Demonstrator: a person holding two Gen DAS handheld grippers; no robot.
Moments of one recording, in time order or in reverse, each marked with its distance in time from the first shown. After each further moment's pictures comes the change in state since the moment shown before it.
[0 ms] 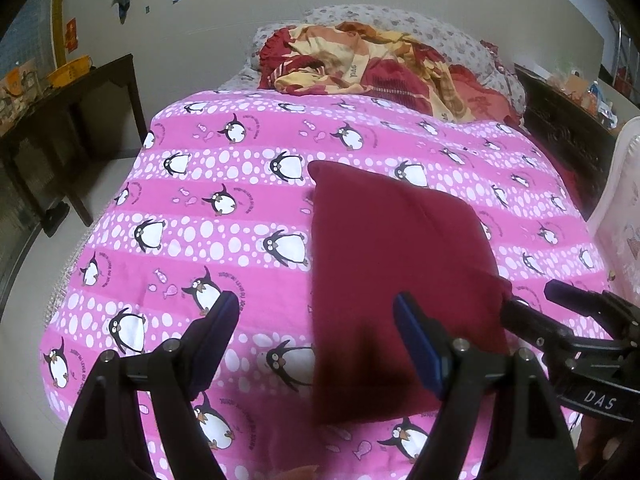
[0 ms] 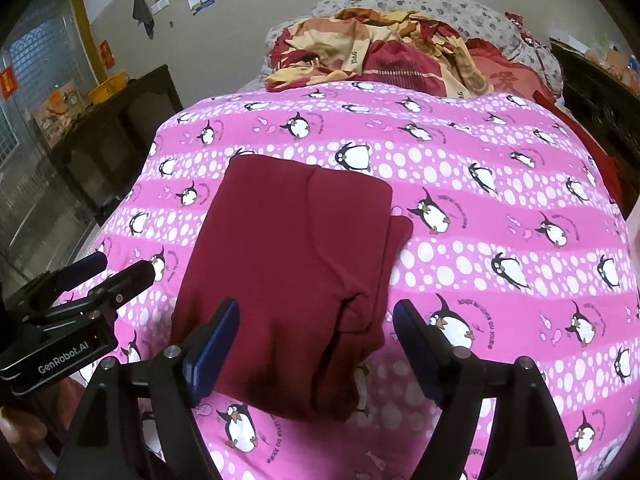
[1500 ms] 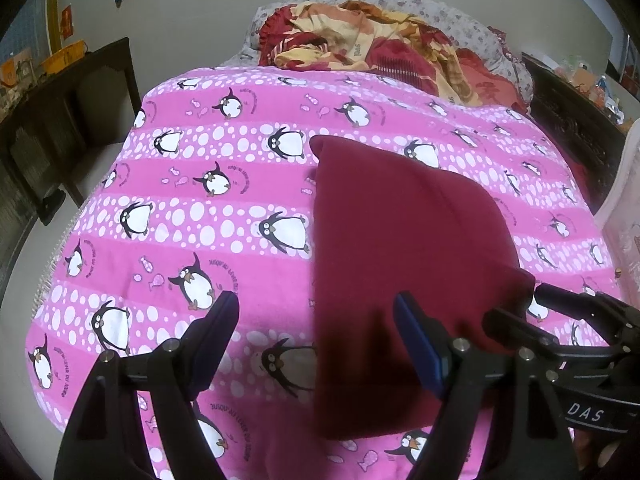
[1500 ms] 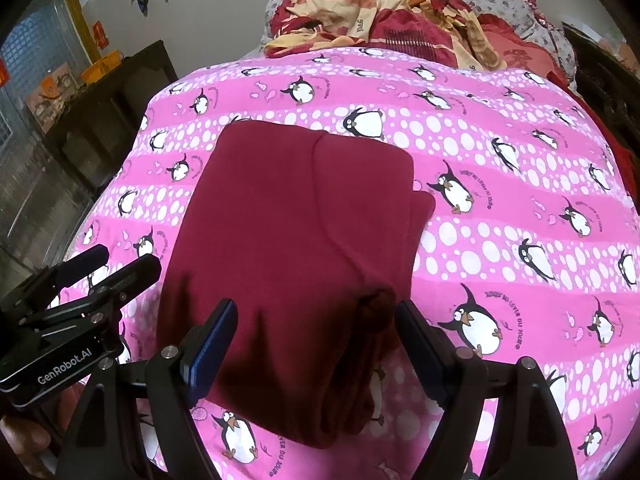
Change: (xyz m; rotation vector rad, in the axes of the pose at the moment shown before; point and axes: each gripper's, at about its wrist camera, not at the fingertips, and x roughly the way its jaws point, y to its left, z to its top) left arm 0.034 0.003 -0.001 -0.005 0.066 -0.007; right arm 0.039 0.007 0.002 -0.002 0.104 0.002
